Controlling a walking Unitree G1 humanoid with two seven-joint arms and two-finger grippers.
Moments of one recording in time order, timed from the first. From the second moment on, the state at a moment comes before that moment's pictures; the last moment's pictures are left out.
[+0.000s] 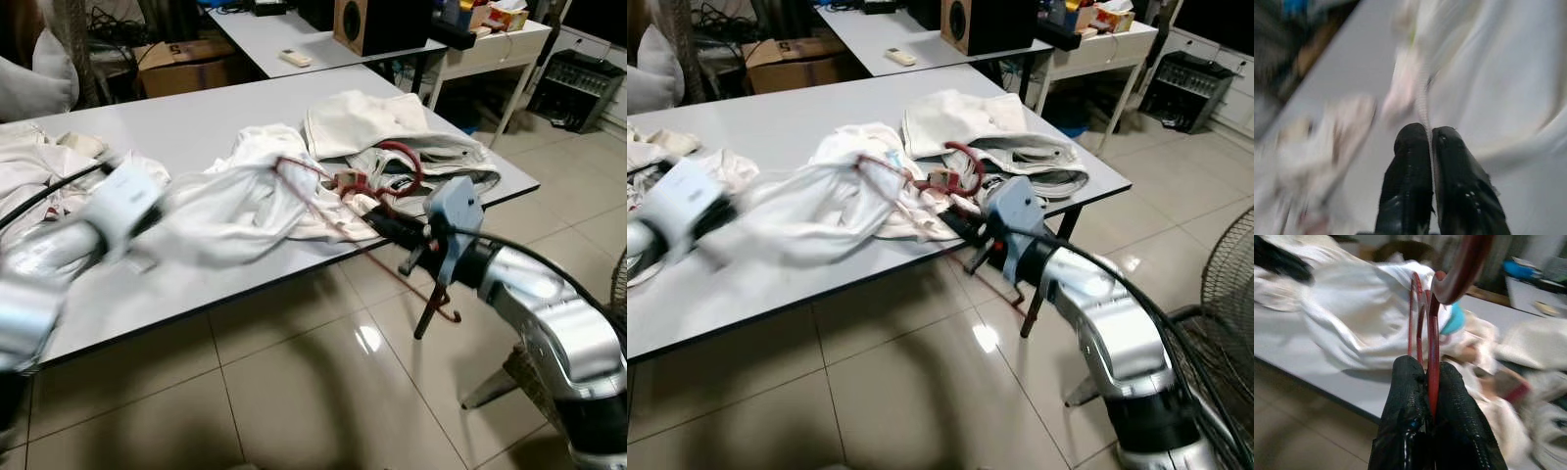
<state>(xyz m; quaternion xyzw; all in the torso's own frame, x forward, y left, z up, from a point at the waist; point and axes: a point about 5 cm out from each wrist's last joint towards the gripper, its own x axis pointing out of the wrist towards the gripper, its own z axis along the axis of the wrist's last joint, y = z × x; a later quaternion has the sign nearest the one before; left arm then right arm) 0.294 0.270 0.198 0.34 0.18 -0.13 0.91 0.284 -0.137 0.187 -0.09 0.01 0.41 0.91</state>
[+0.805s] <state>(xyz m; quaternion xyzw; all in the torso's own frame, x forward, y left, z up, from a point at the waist) 0.311 0.178 0.202 0.33 0.02 -0.34 0.88 0.276 -0.134 0.178 -0.10 0.03 0.43 0.90</state>
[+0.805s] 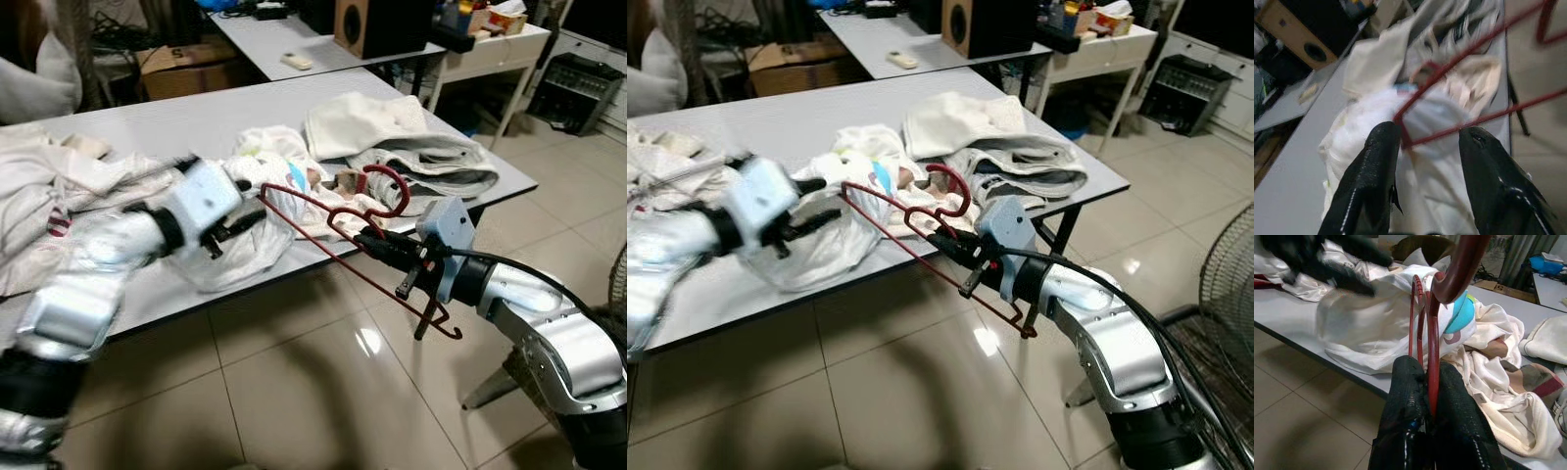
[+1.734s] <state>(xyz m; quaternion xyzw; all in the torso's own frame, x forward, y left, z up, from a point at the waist) 0.341 0.190 0.199 0.39 -0.01 -0.26 0.88 0.271 -0.132 0.182 -0.10 0.02 0.44 0.89</state>
